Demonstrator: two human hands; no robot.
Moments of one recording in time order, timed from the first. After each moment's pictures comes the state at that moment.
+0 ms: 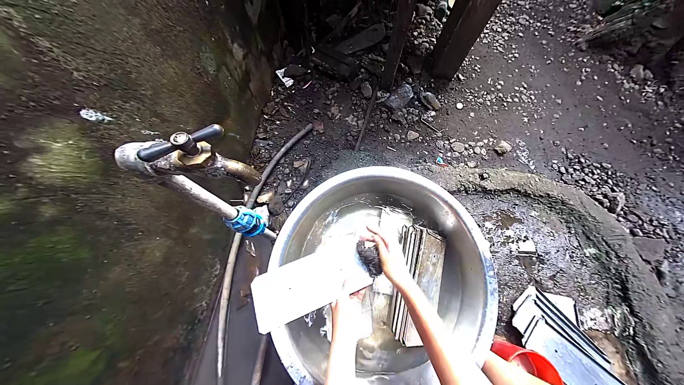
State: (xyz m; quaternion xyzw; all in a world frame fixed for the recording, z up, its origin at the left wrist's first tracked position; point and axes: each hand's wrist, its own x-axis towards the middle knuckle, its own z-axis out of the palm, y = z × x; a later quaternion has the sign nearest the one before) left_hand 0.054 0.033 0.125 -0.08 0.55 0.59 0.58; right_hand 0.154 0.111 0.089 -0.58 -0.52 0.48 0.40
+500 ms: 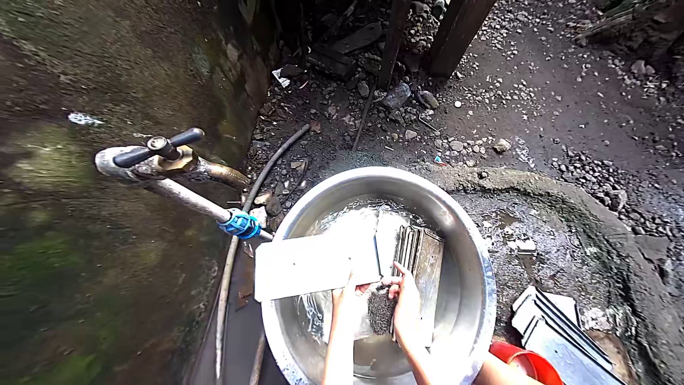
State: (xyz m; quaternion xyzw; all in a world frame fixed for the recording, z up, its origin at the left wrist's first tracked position) left_hand 0.059 0.047 0.126 0.03 0.55 0.58 0.61; right_hand 0.156 0.018 0.082 -0.68 -0.39 0.40 0.48
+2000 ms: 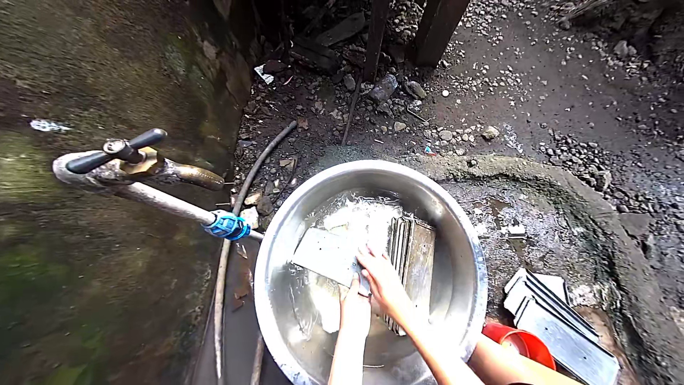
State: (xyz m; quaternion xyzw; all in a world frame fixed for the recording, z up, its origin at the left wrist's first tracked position) left_hand 0.081 0.025 0.103 -0.05 0.56 0.54 0.63; right_hand 0.167 0.044 0.066 -0.51 -0.74 0.25 0.37
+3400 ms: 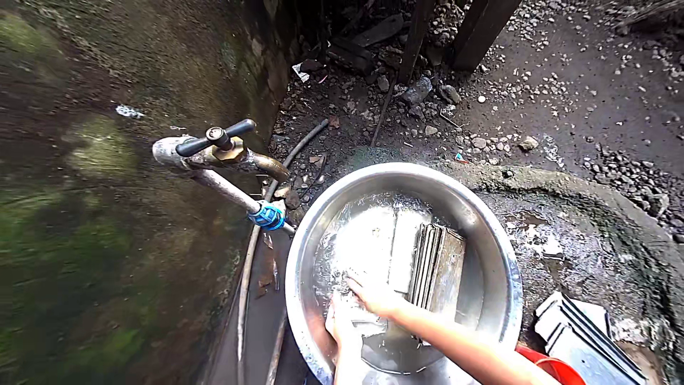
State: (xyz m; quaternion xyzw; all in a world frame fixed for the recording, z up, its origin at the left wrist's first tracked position) left_hand 0.020 -0.014 0.028 -0.04 0.74 0.53 0.41; right_hand 0.113 0.056 0.012 -0.35 -0.87 0.35 0.02
